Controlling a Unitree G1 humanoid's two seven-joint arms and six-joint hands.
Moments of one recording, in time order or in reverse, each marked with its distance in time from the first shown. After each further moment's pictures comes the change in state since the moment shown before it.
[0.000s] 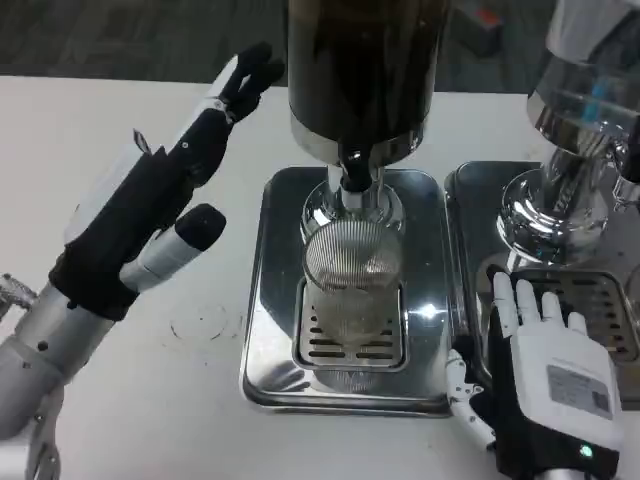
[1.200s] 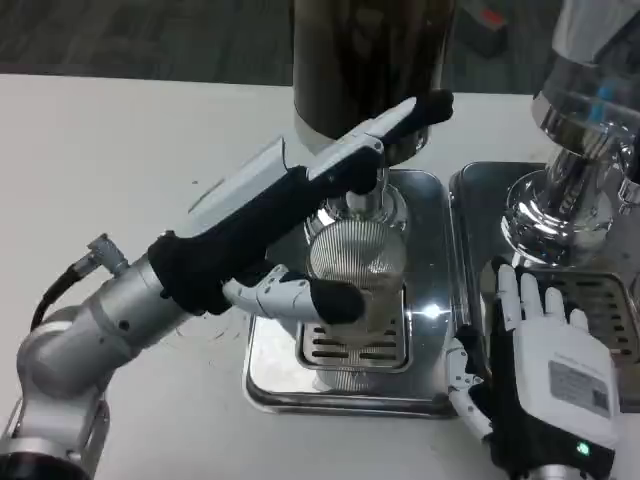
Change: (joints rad) left arm -0.104 -0.064 -0.058 -0.045 0.218 -0.082 -0.110; right arm -0.011 0.044 -0.006 0.015 0.025 0.007 -0.047
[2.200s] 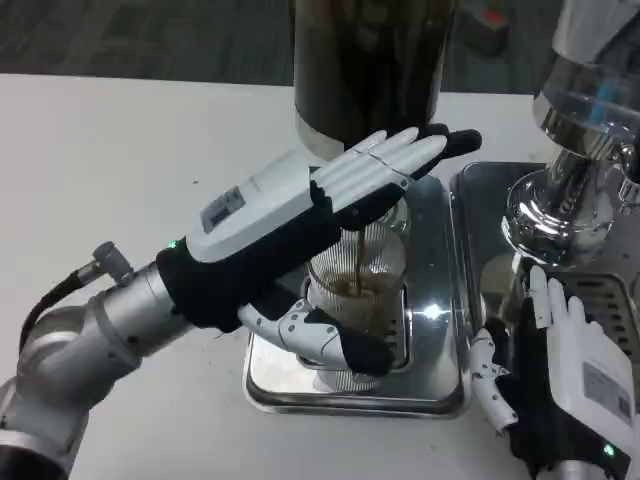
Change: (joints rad) left arm -0.013 0.078 -0.055 0.000 0.258 -0.116 0.248; right arm 0.000 0.019 -0.084 -0.017 0.211 -0.052 -0.030
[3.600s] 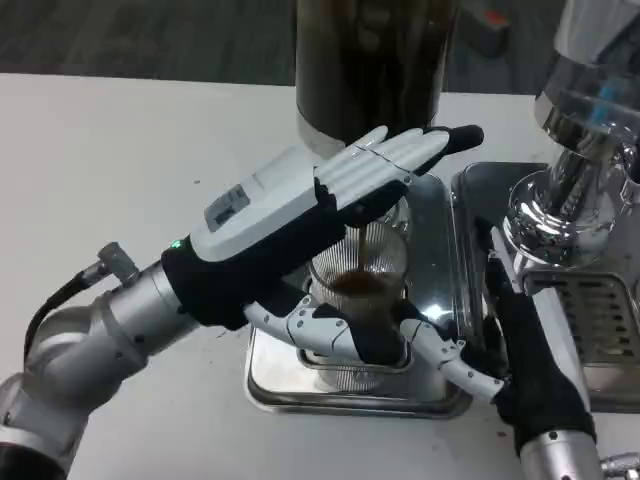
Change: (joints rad) left arm -0.007 0.015 -0.030 0.004 0.052 0.008 0.102; right arm -0.074 -0.031 -0.130 0.108 0.574 -0.435 0.125
